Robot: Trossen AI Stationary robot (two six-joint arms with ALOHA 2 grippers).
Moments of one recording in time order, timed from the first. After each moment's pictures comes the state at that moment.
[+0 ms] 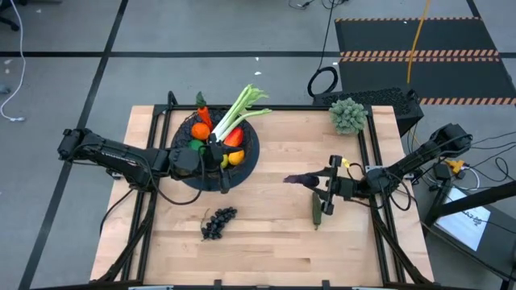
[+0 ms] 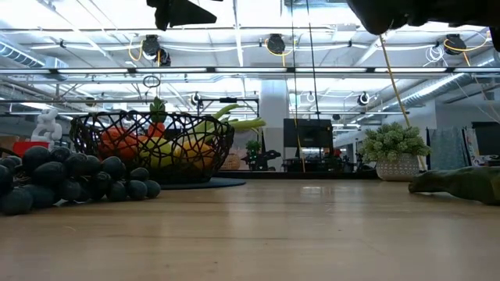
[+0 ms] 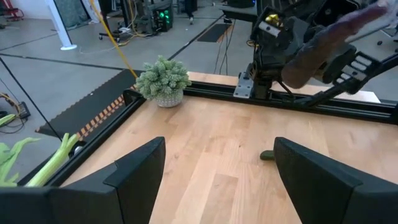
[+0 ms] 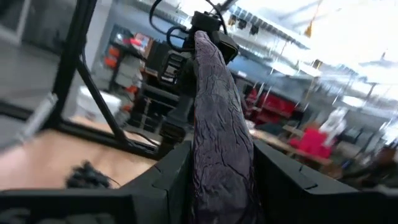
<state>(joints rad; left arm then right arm) -0.17 1.18 0.86 0.08 -0.44 -0.09 0.46 1.06 0.23 1.09 0.55 -0.49</state>
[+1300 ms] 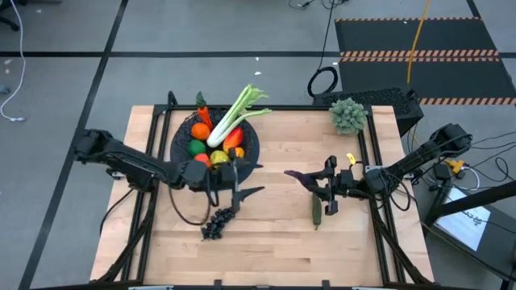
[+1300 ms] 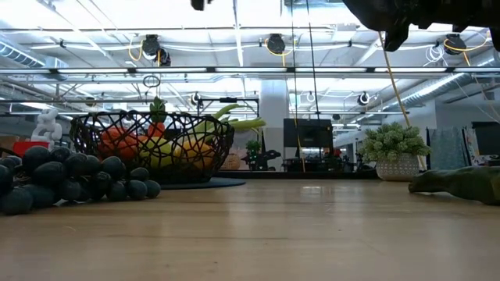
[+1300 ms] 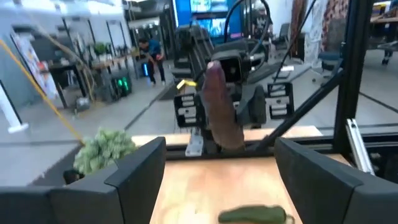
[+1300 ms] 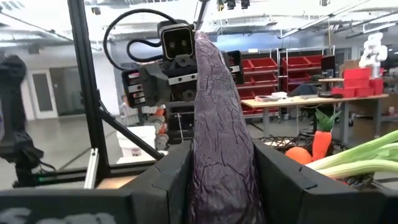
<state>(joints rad) -0.25 1.40 0.86 0.58 -0.31 0.13 0.46 1.06 0.23 1.07 0.55 -0.03</state>
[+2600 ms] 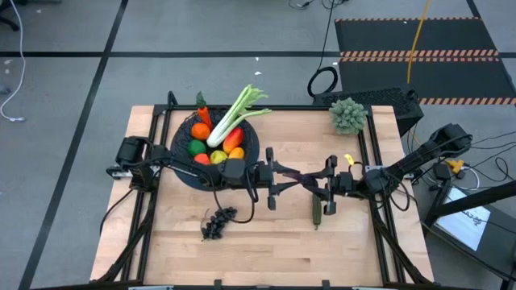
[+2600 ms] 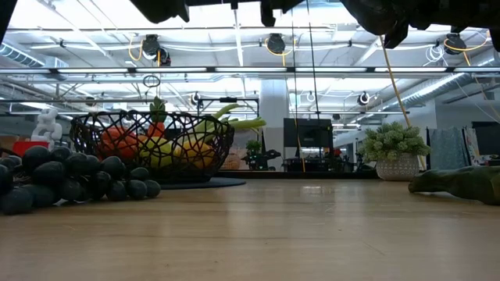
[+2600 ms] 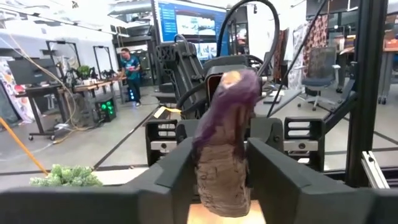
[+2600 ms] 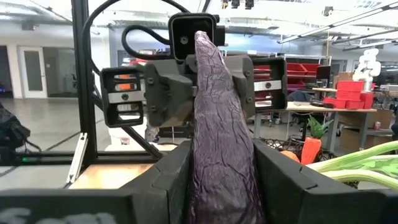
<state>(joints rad) -0.14 1.84 1.17 0.83 -0.12 0.13 0.45 1.06 0.23 1.06 0.55 -0.12</state>
